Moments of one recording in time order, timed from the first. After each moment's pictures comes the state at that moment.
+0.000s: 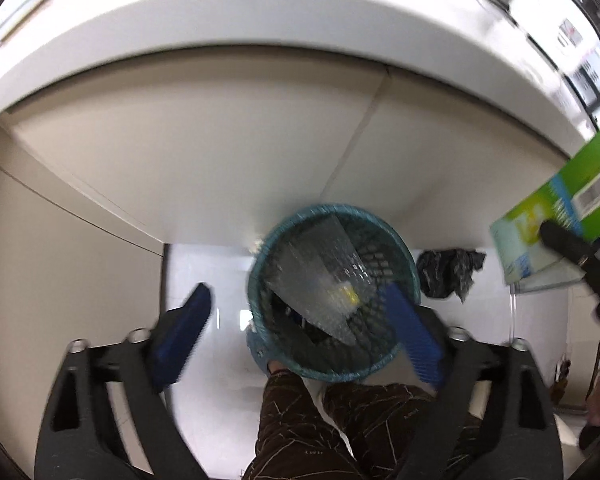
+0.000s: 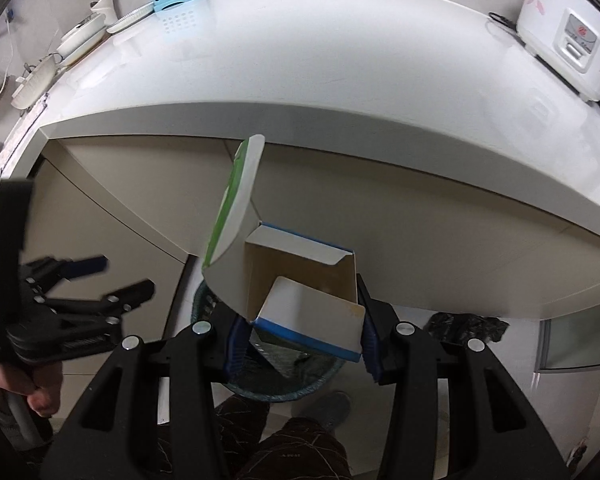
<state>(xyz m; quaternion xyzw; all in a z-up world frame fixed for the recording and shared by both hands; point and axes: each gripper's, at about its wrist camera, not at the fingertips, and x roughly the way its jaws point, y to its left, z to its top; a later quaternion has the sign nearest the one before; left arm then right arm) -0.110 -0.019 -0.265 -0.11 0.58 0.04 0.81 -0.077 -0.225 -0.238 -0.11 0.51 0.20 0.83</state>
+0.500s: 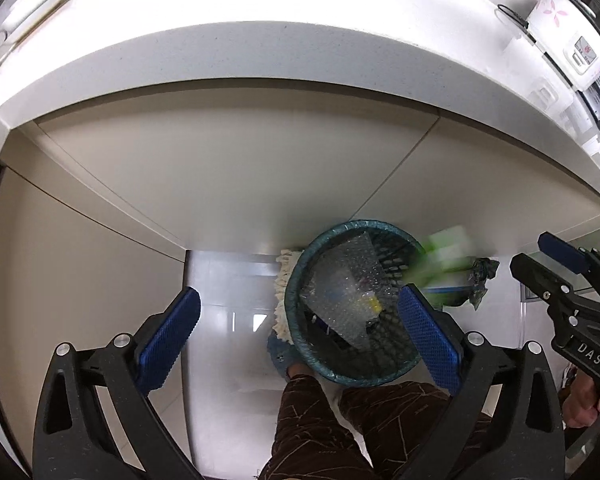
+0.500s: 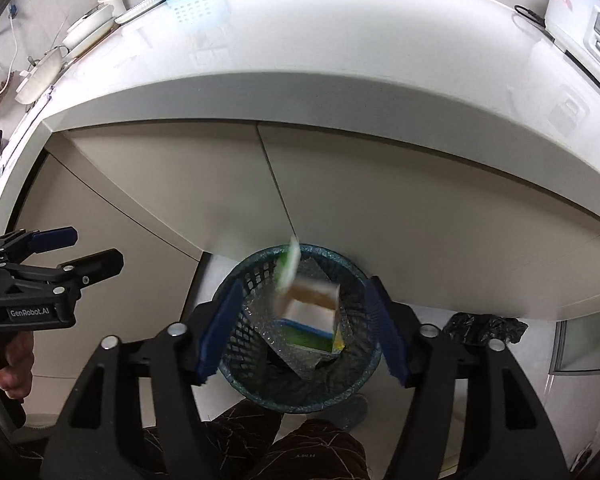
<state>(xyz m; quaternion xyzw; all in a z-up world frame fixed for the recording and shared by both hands) -0.102 0.012 -0.252 -0.09 0.59 0.05 0.80 -0.068 -0.202 -0.258 -0.10 0.52 0.21 0.82</state>
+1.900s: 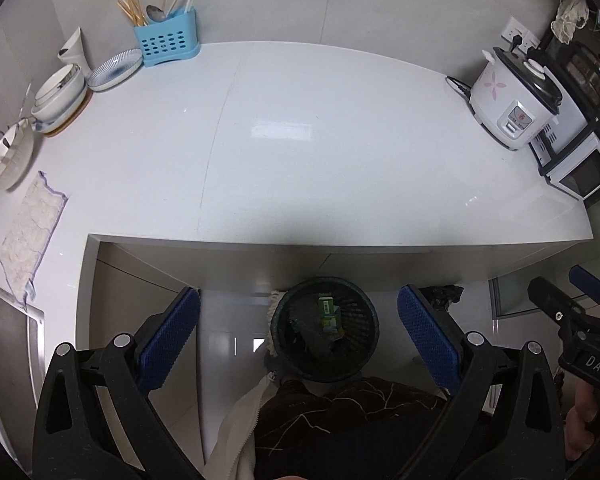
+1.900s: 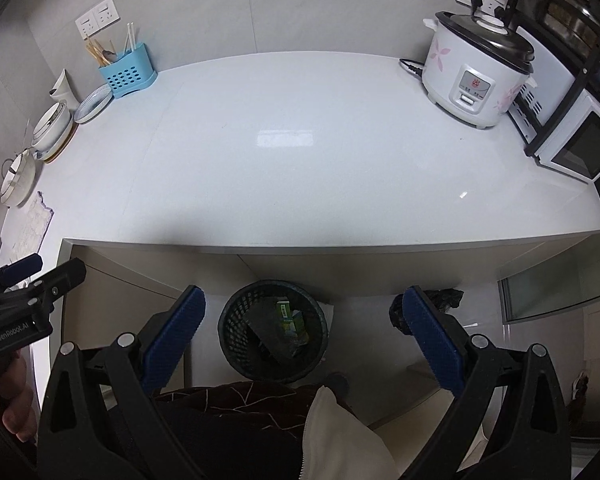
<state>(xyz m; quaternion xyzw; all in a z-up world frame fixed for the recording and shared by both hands) -0.086 -0.008 0.004 -0.08 0.55 0.04 0.83 -0.078 -0.239 0.001 -0.06 0.51 0.07 0.85</state>
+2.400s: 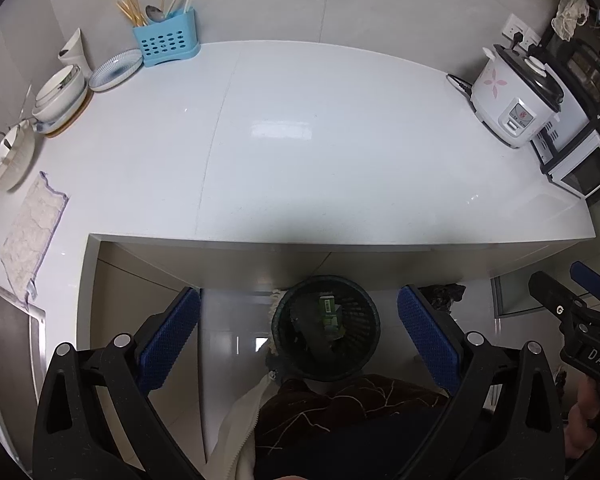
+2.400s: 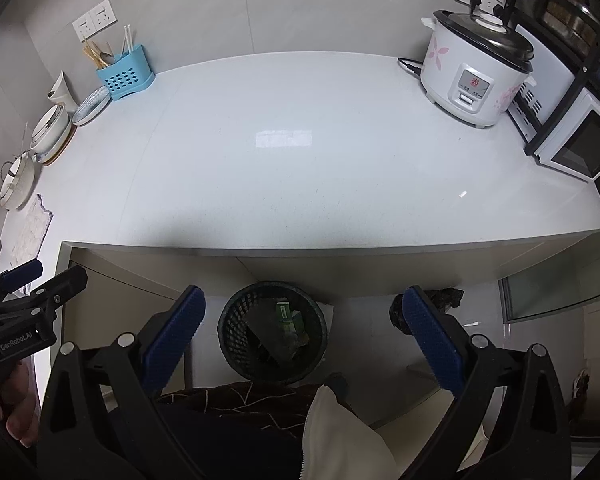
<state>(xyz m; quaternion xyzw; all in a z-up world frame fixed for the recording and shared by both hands) -0.084 -0.011 0.003 -0.08 0.55 0.04 0.83 -0.074 -0.240 -0.001 -0.06 0.52 0.07 0.85</state>
